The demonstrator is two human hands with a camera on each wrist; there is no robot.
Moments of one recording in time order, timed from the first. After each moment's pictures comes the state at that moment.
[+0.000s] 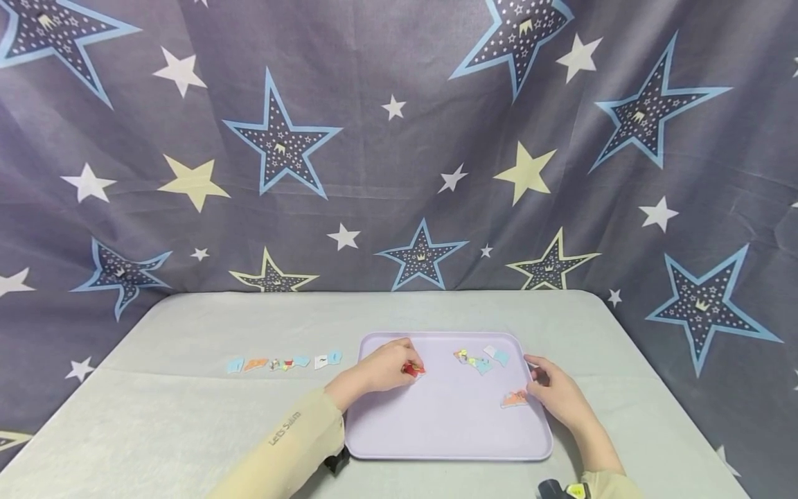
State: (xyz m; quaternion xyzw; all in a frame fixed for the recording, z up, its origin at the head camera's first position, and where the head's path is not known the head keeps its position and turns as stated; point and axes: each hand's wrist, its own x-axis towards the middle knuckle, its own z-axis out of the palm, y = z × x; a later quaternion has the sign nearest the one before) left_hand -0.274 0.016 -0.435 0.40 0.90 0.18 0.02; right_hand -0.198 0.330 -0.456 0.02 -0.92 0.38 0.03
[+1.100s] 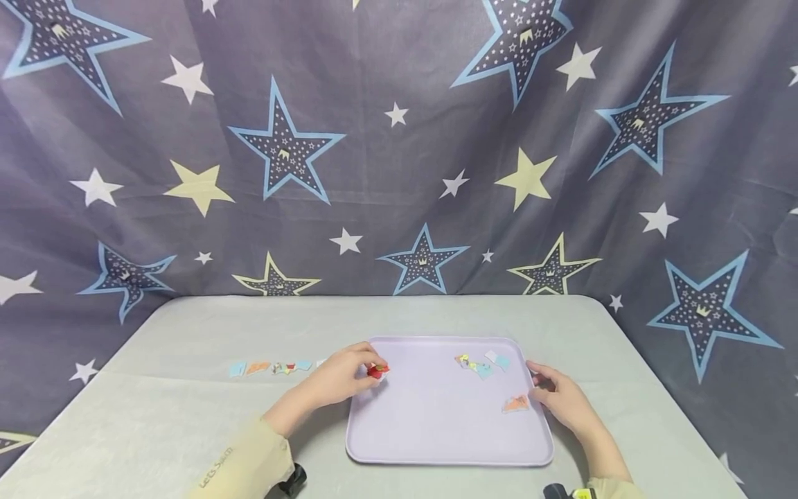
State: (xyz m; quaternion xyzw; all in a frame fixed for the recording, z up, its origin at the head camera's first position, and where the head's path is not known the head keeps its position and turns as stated) left_hand -0.252 -0.052 -0.421 0.36 0.90 0.25 -0.02; right_hand -0.198 0.337 -0.461 0.02 -0.89 0.46 0.01
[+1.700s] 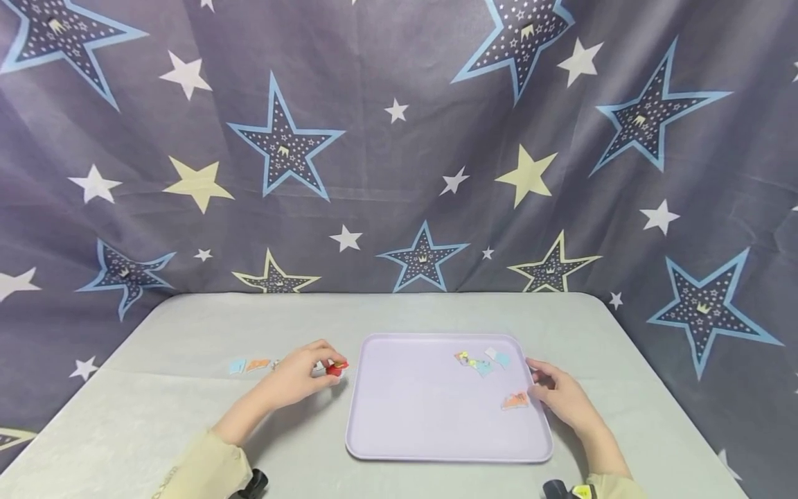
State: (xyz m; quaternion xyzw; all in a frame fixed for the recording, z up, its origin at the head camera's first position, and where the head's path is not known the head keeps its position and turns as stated) left_hand -0.242 -0.110 -0.418 0.31 0.91 0.26 -0.05; right_hand -0.197 0.338 -0.460 0.02 -0.88 0.47 0.00
